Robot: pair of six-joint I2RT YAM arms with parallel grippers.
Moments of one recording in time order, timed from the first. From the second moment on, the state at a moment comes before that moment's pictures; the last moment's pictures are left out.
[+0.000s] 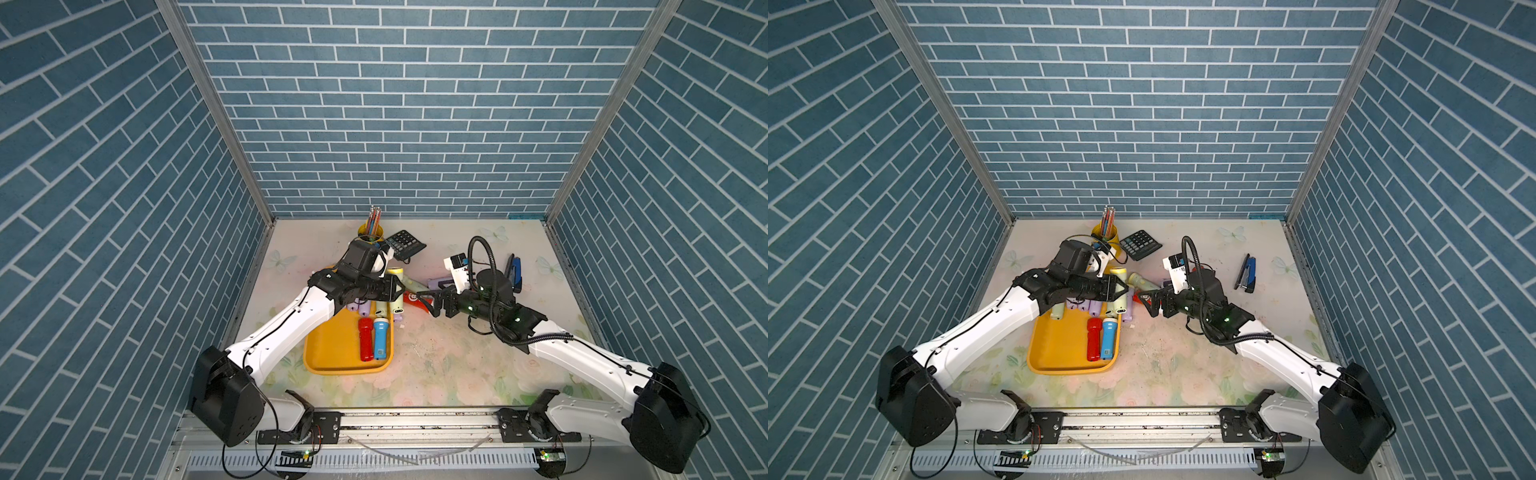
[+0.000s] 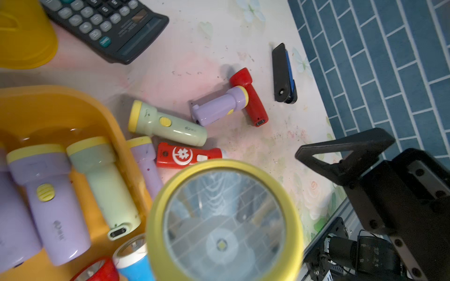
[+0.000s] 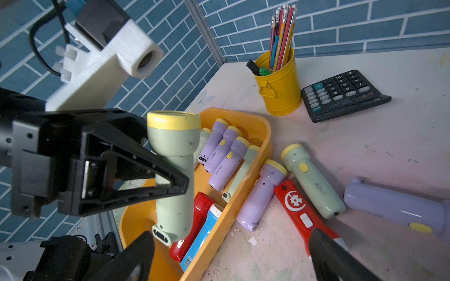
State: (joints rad) left arm -0.56 1.36 1.15 -0.61 0.32 -0.43; right arm 0.73 1.18 0.74 0.08 -0.28 0.40
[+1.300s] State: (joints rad) left arm -0.30 1.29 0.86 -0.92 0.28 -0.33; right arm 0.73 1.32 0.82 0.04 -0.42 0.45
